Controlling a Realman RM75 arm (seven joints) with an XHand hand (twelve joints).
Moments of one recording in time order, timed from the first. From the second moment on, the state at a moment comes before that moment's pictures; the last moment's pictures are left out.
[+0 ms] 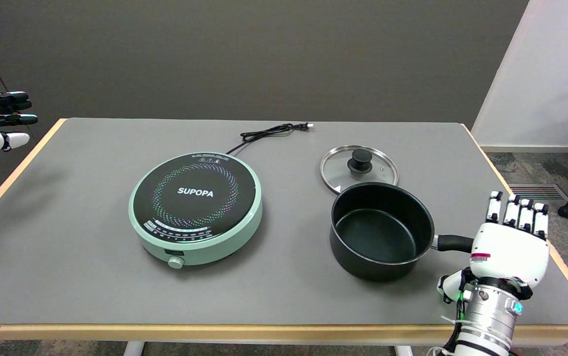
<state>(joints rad) -0.32 -1.17 -2.23 1.51 1.43 1.75 -1.24</state>
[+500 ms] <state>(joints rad) -0.31 -1.14 -2.18 1.51 1.51 1.68 -1.23</state>
